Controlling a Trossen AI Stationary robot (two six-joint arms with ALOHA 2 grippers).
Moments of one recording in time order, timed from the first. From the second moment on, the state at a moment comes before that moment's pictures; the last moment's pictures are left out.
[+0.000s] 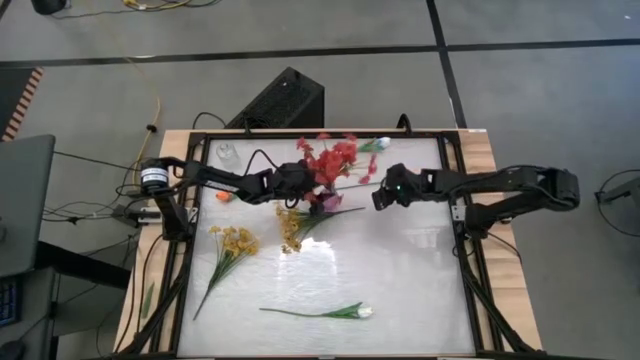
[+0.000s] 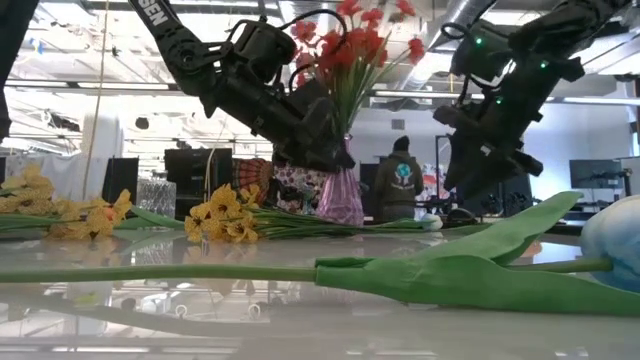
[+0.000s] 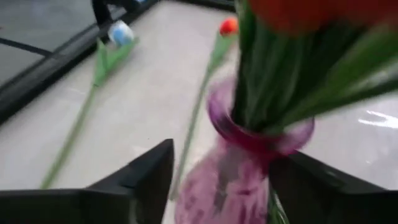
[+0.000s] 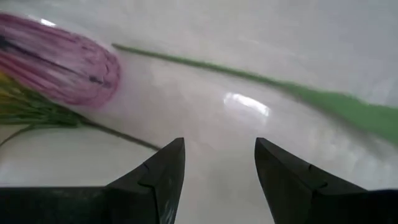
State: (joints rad) left arm 0.24 1.77 0.89 0.47 -0.08 -0.10; right arm -0.27 1.21 0.60 -0.34 0.19 0.84
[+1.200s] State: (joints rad) left arm 0.26 1.20 1.03 -0.53 -0.15 -0.10; right arm -0.59 1.57 0.74 -0.30 0.06 -0.41
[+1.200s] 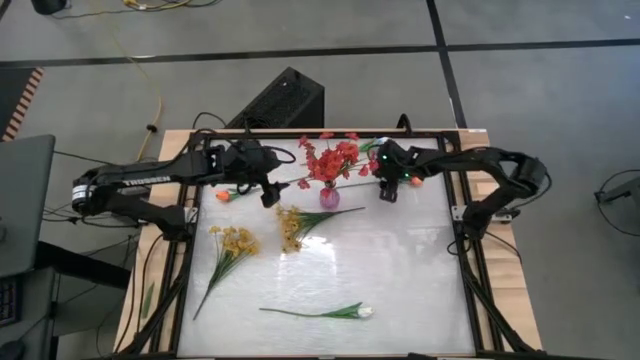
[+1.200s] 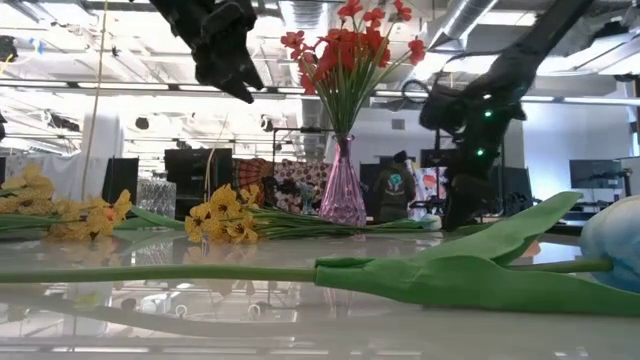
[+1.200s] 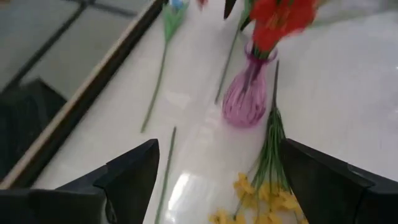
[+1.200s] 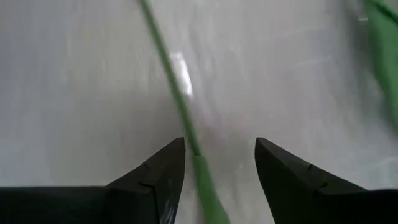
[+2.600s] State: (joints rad) left arm 0.07 1.10 1.03 -0.40 0.32 -0.45; right arm 0.17 0.95 0.94 -0.16 1.10 -0.46
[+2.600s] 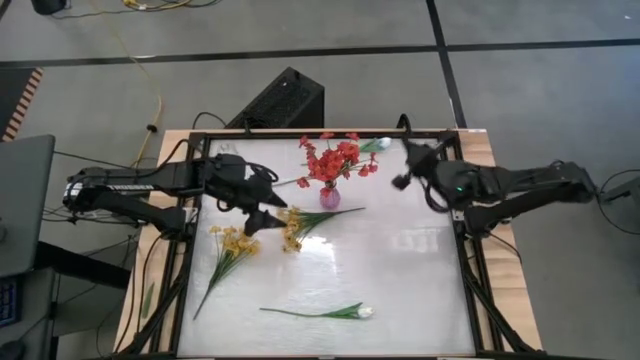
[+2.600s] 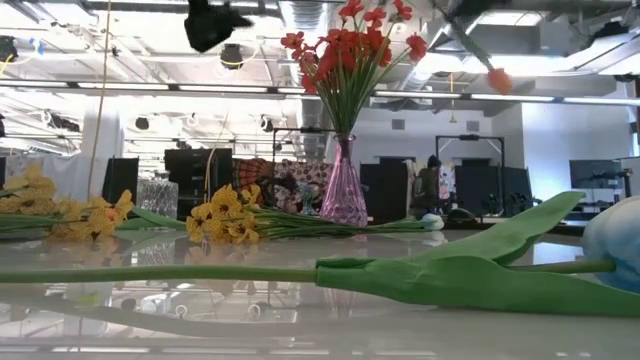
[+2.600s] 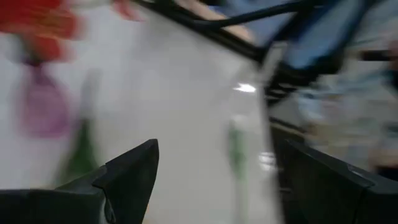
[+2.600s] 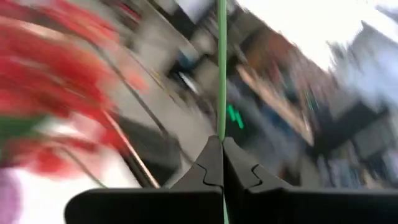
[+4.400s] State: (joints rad) left arm -0.03 1.69 1.03 0.25 0.63 -1.21; right arm 0.49 1.49 0.94 -0.26 0.91 -0.64
